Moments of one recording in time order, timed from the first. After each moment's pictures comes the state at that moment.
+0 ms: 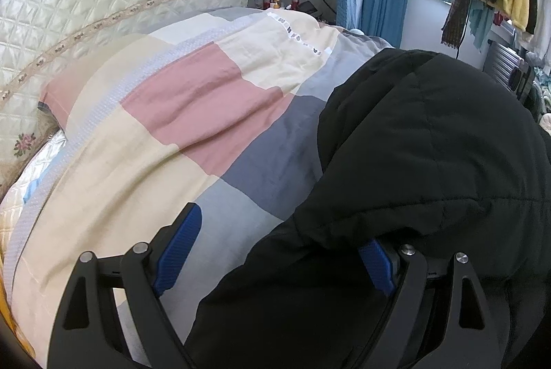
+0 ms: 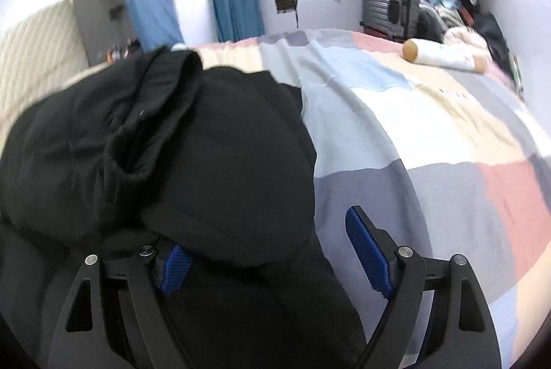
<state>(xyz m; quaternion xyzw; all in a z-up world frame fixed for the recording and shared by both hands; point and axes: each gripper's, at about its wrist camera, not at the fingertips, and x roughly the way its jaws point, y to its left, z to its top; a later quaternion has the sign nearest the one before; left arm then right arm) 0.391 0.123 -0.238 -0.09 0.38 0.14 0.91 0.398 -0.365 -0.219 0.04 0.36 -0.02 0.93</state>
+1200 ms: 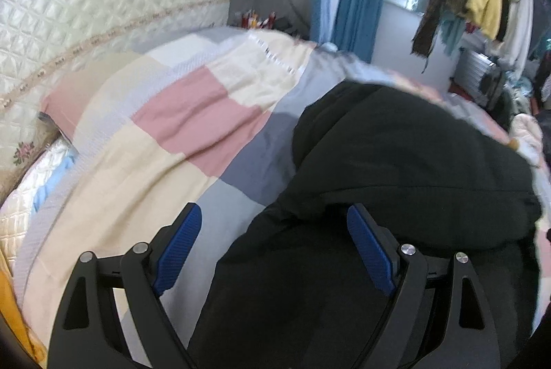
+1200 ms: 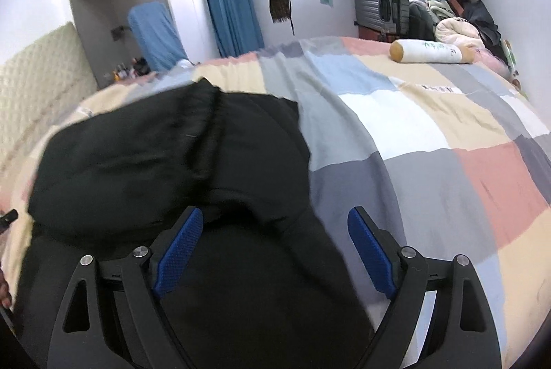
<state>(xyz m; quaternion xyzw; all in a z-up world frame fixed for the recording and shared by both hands) 0.330 0.121 -0.182 -0.10 0.35 0.08 0.93 0.339 -0.359 -0.169 0.07 0.35 -0.01 0.93</state>
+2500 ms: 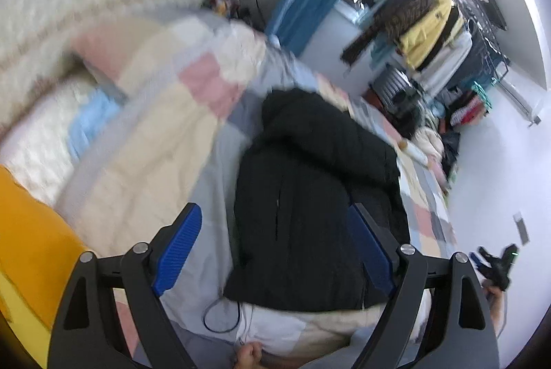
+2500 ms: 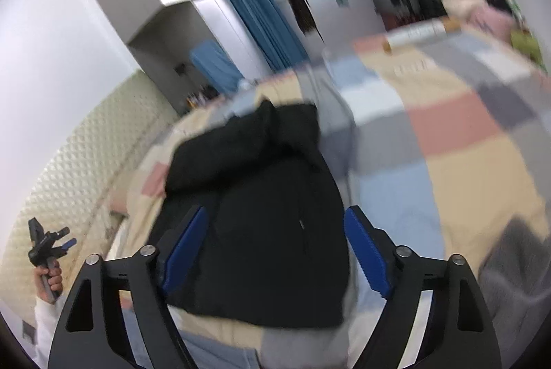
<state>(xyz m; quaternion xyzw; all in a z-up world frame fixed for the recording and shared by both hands) 0.112 0.258 -0.087 -0.26 0.39 -0.11 0.88 0.096 -0.466 -0.063 0.21 0.35 0.11 0.90</state>
